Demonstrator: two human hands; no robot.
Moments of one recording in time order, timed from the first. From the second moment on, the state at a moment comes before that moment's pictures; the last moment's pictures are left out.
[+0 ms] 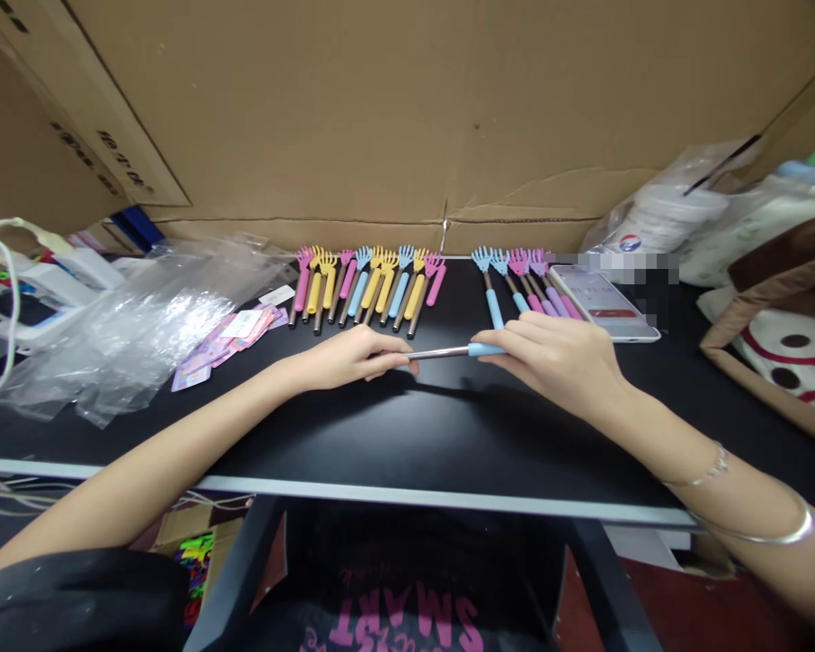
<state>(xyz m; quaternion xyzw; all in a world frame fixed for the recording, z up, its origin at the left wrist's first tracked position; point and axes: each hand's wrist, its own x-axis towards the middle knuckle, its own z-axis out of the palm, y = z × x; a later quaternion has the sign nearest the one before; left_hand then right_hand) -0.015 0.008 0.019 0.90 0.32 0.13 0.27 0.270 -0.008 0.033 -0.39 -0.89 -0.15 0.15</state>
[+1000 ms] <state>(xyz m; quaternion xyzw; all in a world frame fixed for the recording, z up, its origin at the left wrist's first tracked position) -0.014 0.002 0.018 0.88 0.26 0.22 -0.34 0.268 0.000 0.027 -0.44 -0.89 0.09 0.07</state>
